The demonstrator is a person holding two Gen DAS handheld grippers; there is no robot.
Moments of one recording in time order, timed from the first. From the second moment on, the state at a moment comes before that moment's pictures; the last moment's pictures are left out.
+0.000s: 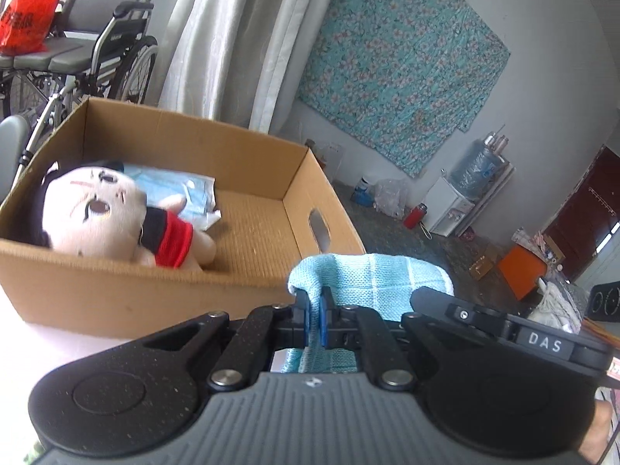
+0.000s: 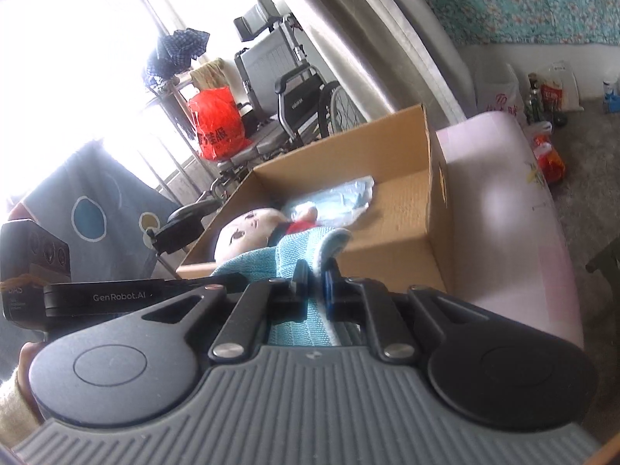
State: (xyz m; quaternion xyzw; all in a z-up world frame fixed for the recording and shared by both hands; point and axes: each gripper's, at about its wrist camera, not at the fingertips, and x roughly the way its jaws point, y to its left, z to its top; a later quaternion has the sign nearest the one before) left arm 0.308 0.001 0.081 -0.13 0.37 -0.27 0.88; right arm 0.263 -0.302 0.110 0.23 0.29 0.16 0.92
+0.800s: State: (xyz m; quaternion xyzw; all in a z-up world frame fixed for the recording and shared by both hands) left arm 0.635 -0.078 -0.006 -0.07 0.50 -0.16 0.85; right arm 0.639 -0.230 0.054 -0.04 0.47 0.01 0.88
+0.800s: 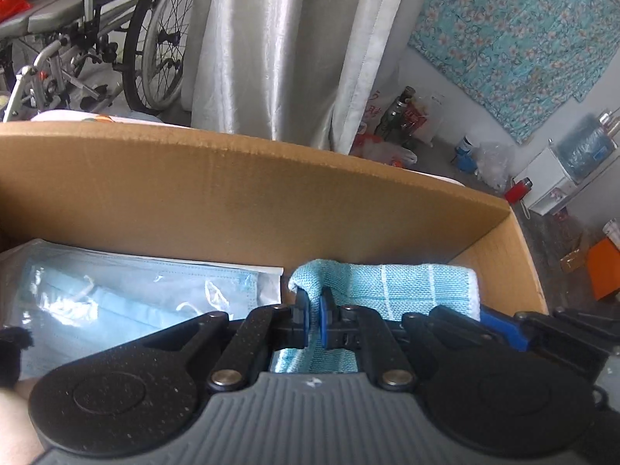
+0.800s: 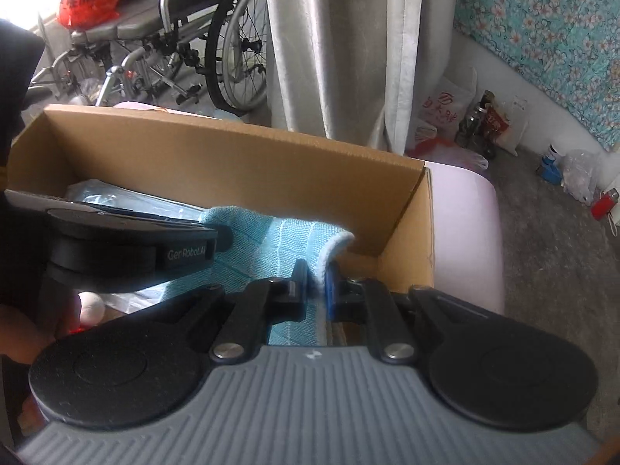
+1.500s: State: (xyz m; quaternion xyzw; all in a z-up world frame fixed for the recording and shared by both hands) left arm 0.656 -0.035 -0.033 -0.24 0.51 -0.14 0.81; right arm 0.661 -0.227 -0.013 0.01 0.46 -0.07 0.88
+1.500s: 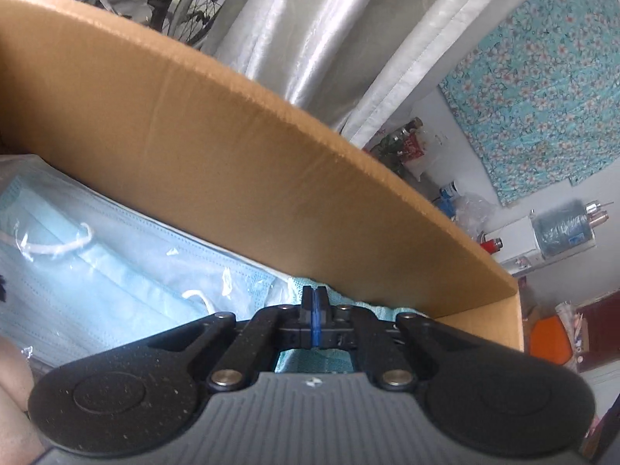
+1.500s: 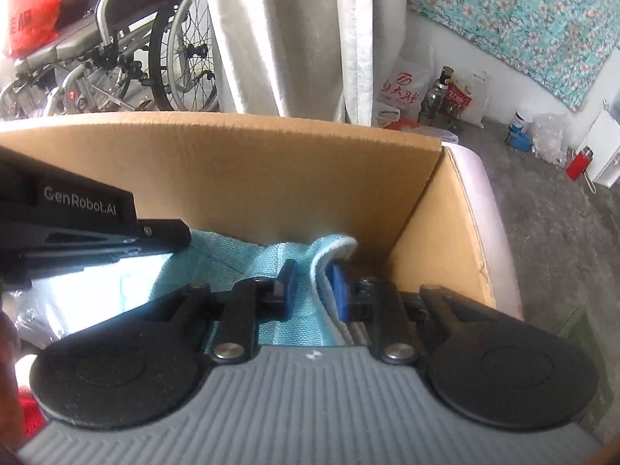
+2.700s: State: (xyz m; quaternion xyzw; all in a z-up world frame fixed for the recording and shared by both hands) left arm 0.412 0.006 0.137 -0.14 0.47 -0.24 0.84; right arm 0.303 -0.342 0.202 0.10 0.34 0.03 0.93
